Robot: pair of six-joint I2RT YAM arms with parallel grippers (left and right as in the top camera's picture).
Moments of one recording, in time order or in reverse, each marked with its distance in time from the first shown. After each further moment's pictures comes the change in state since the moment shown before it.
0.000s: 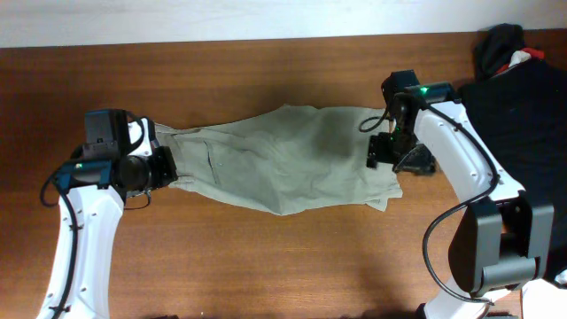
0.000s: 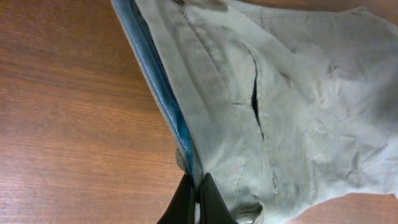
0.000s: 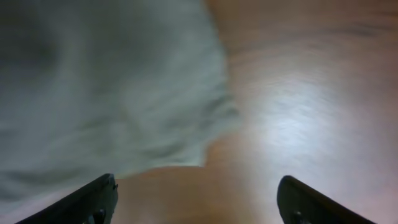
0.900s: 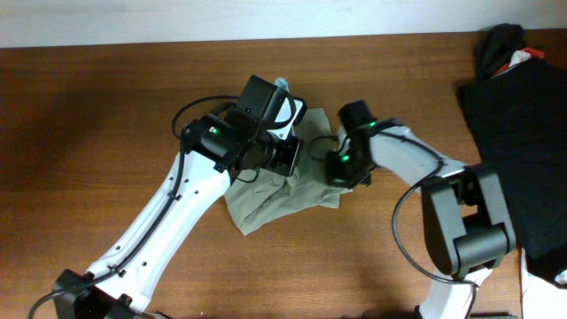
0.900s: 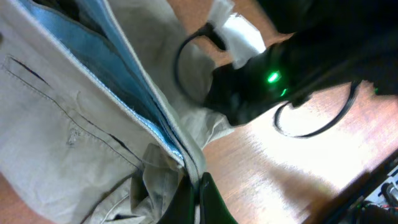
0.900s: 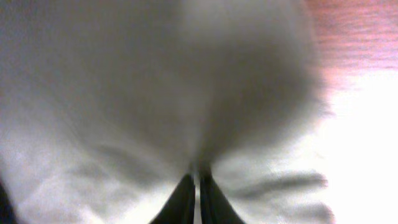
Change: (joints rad) left arm -0.679 0.232 0.407 -0.066 -0.007 0.008; right arm 0.137 0.127 -0.232 0.471 -0.386 0.041
